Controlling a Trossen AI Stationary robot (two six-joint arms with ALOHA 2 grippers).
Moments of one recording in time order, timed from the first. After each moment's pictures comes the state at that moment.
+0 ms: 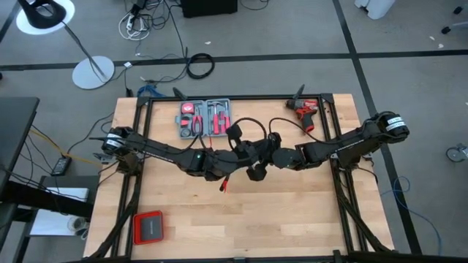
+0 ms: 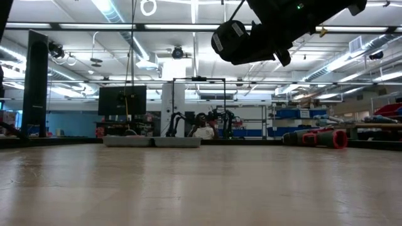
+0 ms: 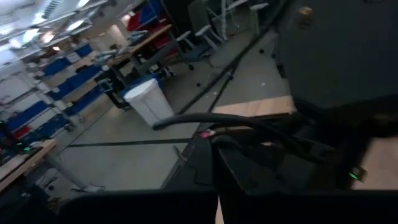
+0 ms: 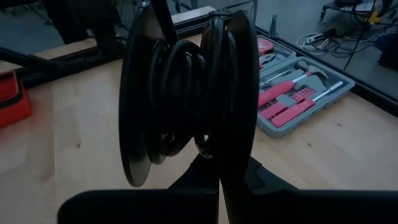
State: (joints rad) left arm -0.25 1.80 1.54 0.12 -0.84 0.33; right arm 0.21 1.40 0.81 0.08 0.61 0.42
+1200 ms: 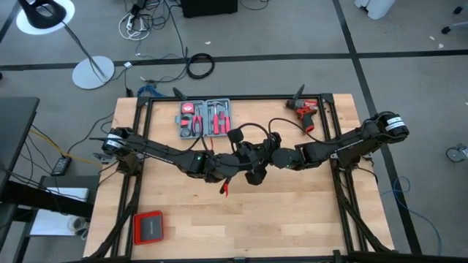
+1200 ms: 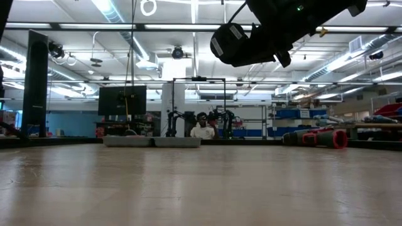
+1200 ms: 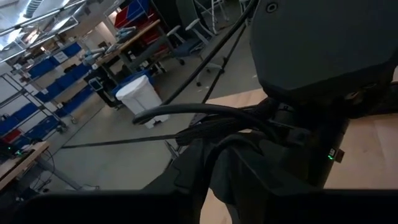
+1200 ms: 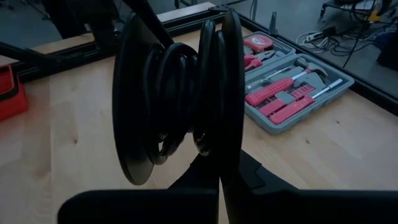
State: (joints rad) left arm -0.26 1.81 1.54 0.05 -0.82 0.32; right arm 0.21 1.40 0.81 0.08 0.61 0.41
